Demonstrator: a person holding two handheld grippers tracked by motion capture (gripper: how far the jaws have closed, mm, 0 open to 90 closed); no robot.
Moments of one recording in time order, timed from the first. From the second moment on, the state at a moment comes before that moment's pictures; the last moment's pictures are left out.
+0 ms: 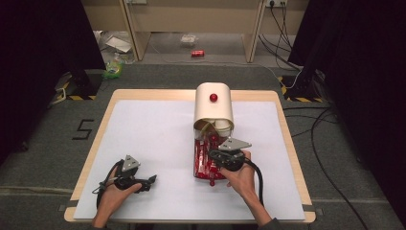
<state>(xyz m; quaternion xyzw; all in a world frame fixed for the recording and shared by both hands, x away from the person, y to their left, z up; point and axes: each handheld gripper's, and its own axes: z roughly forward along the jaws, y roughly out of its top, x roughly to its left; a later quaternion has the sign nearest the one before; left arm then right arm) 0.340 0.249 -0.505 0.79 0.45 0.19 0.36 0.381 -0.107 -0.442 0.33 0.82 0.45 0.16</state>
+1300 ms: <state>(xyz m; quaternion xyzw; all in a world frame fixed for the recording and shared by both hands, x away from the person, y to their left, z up) 0.340 0.249 -0.505 0.79 0.45 0.19 0.36 0.353 -0.139 -0.431 0.32 0.81 0.47 0.12</state>
